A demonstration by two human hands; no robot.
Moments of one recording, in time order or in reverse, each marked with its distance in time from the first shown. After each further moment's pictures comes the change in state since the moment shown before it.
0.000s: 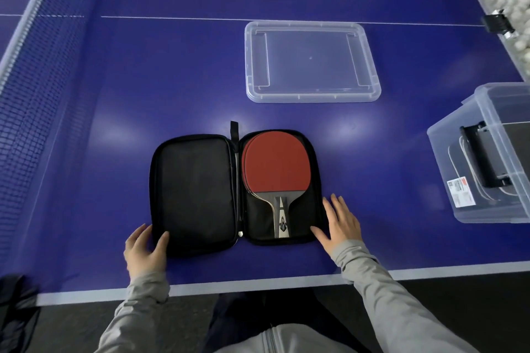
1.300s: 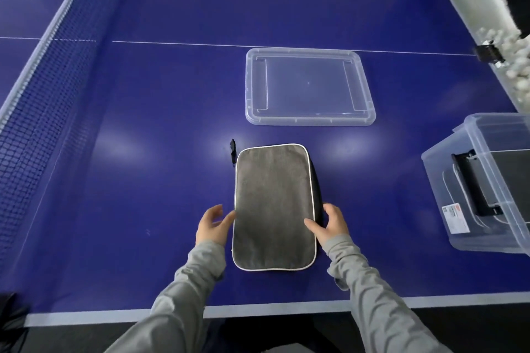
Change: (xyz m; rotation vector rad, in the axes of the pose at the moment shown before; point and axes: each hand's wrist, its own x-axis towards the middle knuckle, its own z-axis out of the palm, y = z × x) left_hand -0.032 0.109 0.090 -0.195 -0.381 -0.147; right_hand 0.026 -0.034 -0.065 0.801 0.068 0.199
